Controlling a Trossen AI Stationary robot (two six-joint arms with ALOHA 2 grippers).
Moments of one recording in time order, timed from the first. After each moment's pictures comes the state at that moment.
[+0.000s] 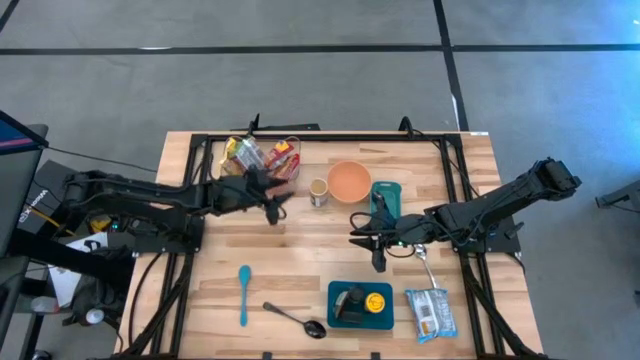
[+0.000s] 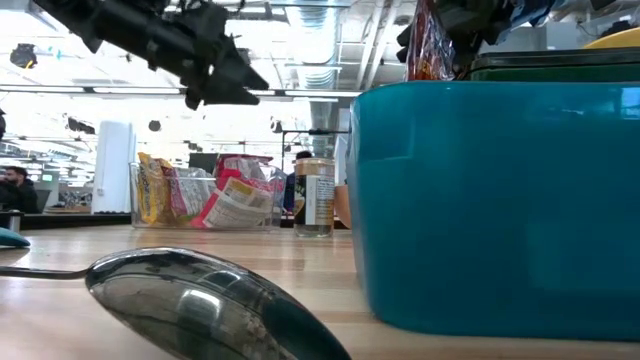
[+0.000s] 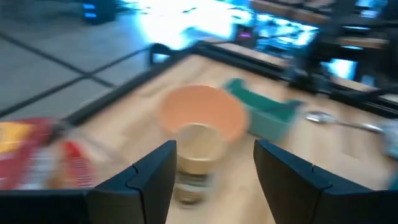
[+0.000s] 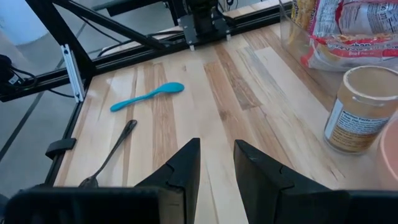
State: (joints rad) left arm 0.05 1.08 0.53 0.25 -0.37 -0.24; right arm 0.33 1.26 0.73 0.08 0.34 0.41
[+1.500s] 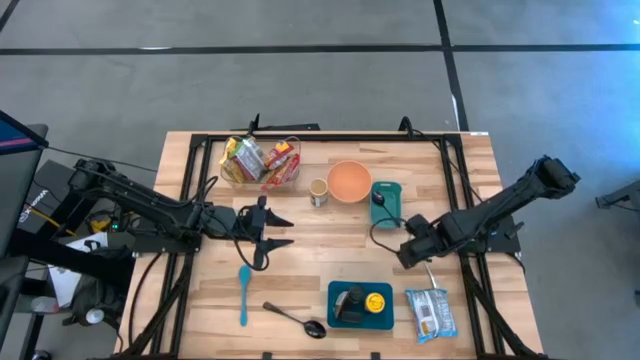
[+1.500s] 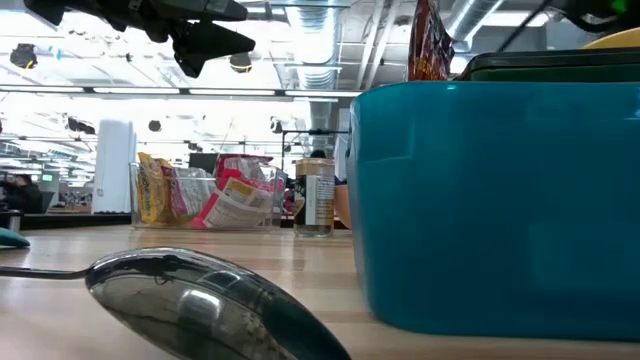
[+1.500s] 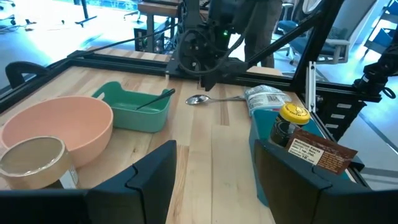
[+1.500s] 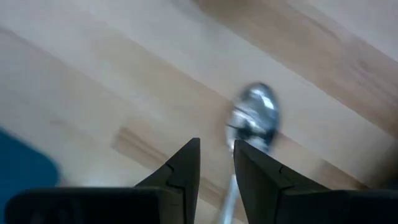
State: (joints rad) left arm -0.30 1.08 0.53 0.32 -0.32 -0.18; right arm 0.45 1.25 0.73 -0.97 0.13 1.46
